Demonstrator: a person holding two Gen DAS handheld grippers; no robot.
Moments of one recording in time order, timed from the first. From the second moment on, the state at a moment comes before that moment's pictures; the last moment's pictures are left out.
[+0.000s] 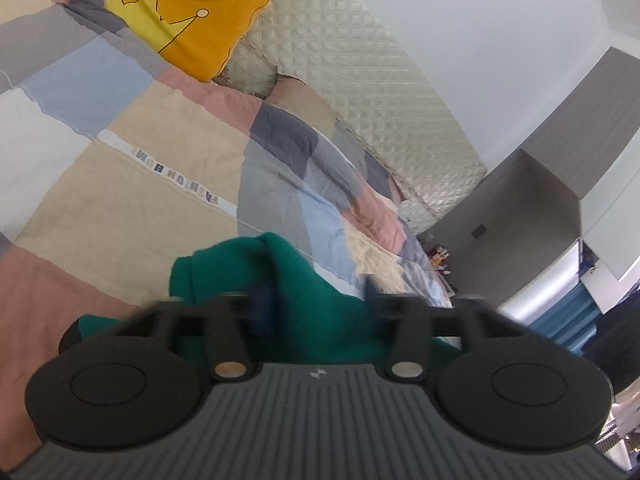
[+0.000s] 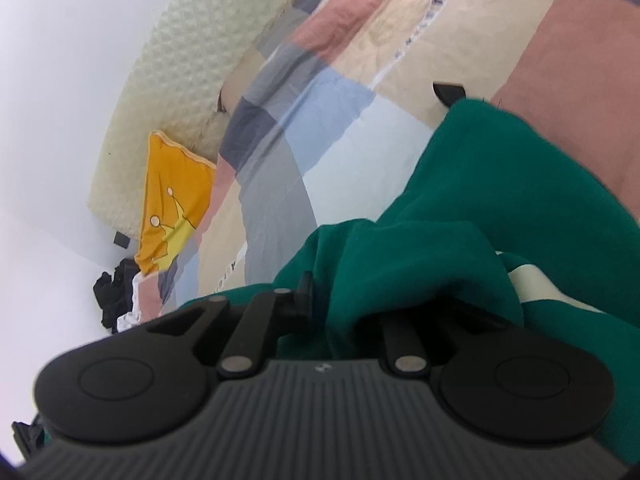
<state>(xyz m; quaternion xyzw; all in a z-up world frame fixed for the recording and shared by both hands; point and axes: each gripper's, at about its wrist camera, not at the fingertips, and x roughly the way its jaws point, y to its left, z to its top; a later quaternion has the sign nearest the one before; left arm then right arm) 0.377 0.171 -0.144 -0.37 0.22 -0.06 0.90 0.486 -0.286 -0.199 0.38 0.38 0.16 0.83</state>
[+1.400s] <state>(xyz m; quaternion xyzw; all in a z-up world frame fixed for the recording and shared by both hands) 0.240 0.083 -0.133 -0.26 0.28 -0.02 0.92 0.309 -0.156 -0.160 -0.14 0.34 0.29 0.88</state>
